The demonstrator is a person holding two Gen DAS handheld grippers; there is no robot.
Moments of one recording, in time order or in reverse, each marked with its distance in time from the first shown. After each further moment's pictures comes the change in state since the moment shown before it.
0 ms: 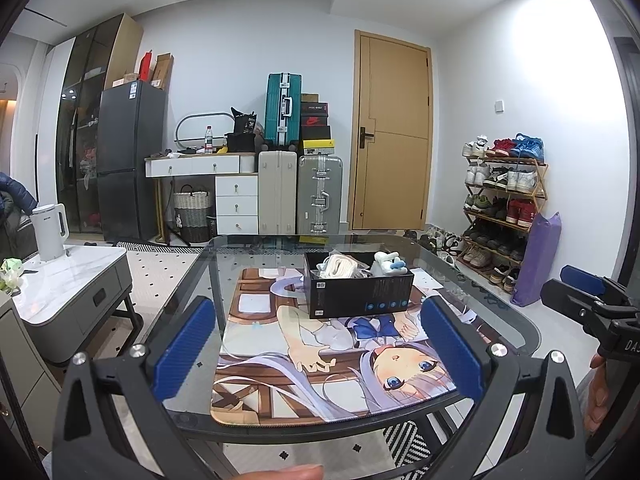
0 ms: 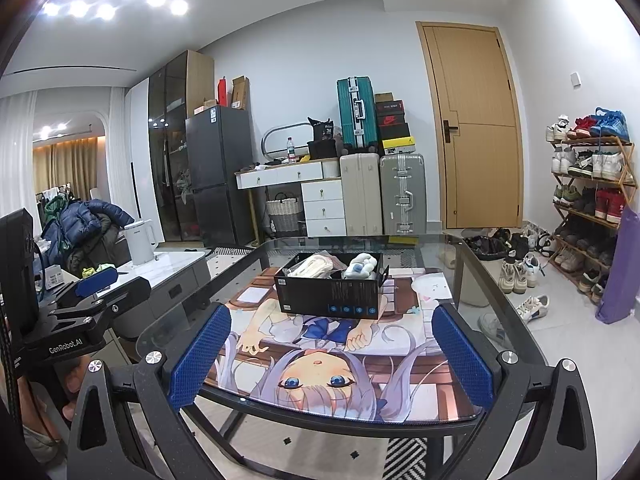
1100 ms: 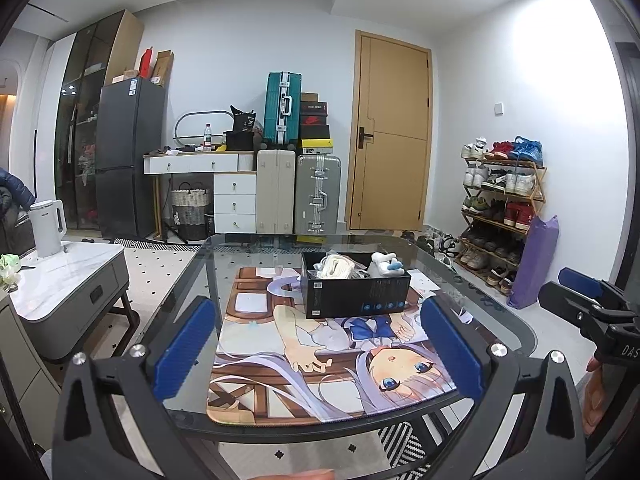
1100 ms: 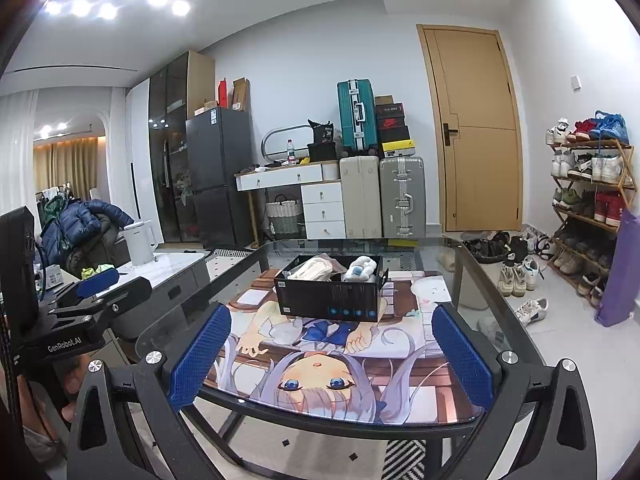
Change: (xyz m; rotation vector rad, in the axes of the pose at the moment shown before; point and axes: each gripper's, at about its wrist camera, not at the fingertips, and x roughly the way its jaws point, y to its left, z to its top) left arm -0.001 -0.002 0.002 -0.014 -0.002 -0.003; right arm -0.003 -0.001 0.000 -0.001 -0.007 -0.004
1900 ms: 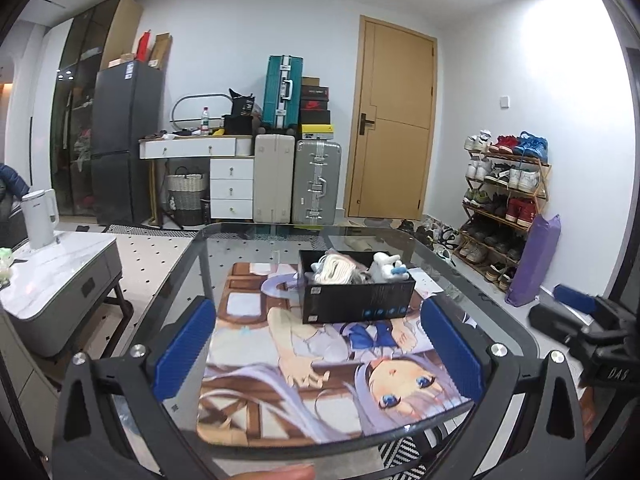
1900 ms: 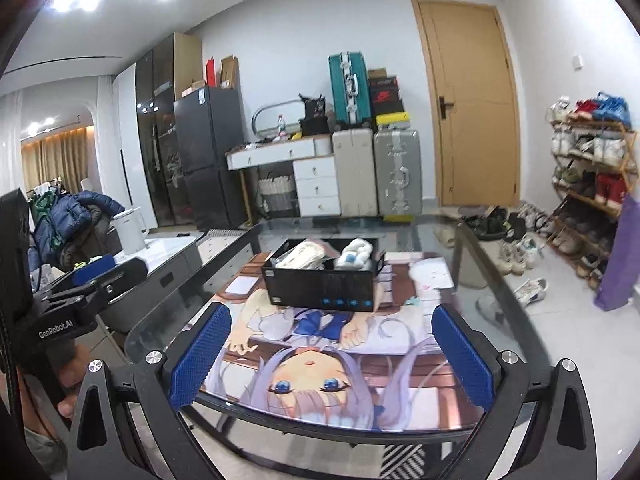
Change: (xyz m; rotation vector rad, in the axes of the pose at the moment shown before) left arm 0.034 0.008 0.017 -0.024 0.066 -0.007; right arm 0.031 -0.008 0.008 0.019 0.067 -0.032
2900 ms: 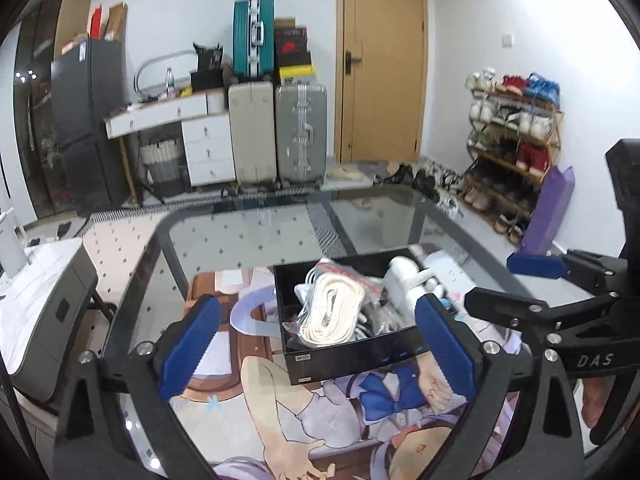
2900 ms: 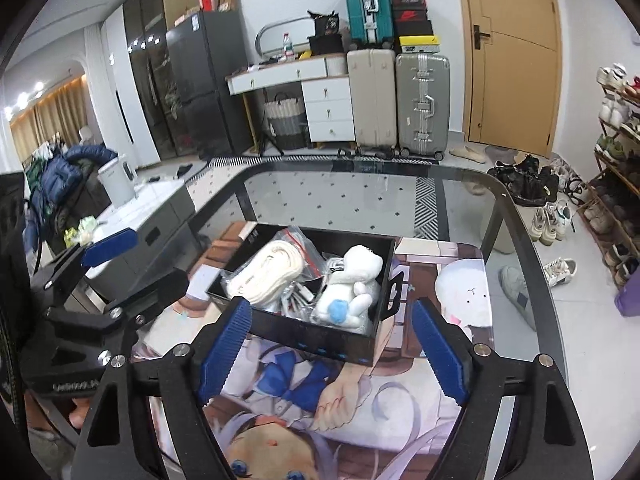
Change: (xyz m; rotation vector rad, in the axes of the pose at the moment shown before) left arm 0.165 -0.022 0.067 0.101 0.217 -0.040; right arm 0.212 -0.032 0.085 0.000 0.359 0.093
